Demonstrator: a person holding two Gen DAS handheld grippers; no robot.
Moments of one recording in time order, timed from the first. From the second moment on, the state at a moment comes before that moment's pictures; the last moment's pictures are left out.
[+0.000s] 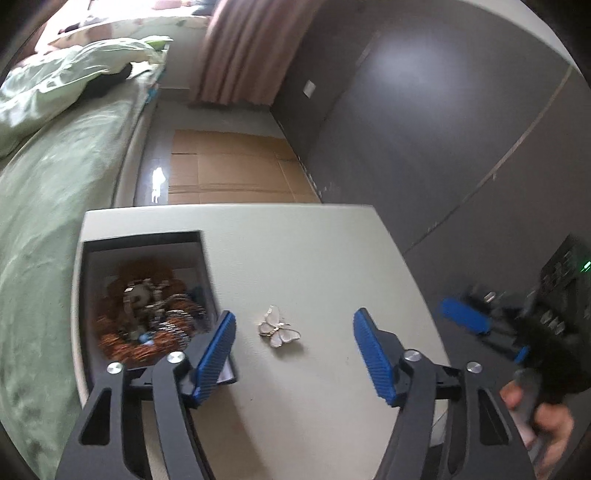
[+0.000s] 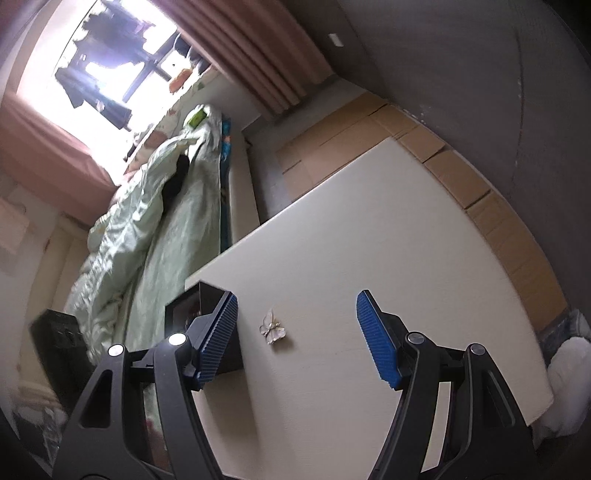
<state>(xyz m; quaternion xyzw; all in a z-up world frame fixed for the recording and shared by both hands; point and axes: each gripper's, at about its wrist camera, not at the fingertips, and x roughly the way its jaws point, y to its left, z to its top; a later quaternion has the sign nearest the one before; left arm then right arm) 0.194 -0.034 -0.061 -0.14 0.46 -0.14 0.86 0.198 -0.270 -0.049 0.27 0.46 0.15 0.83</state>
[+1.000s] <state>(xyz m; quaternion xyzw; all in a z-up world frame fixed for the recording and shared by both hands) 0.228 -0.094 -0.112 -0.04 0.48 -0.08 0.87 0.205 -0.305 -0.049 0.32 0.45 0.12 0.82</state>
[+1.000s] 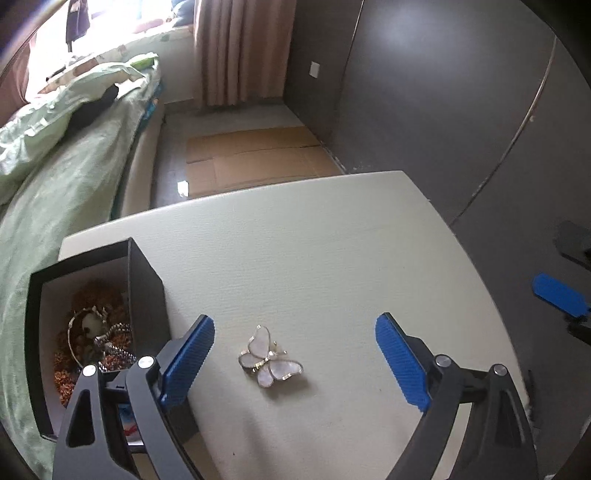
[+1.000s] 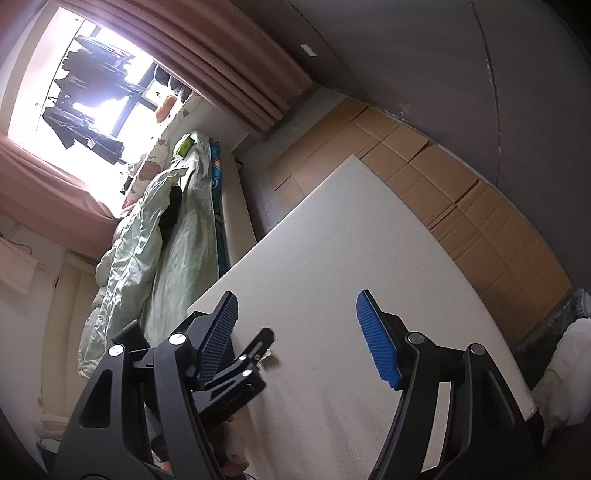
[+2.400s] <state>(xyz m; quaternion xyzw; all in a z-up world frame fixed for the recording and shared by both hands) 0.215 -0.099 -0.137 -0.09 0.54 -0.15 0.82 0.201 -0.305 -0.051 0.32 0.46 0.12 0.82</state>
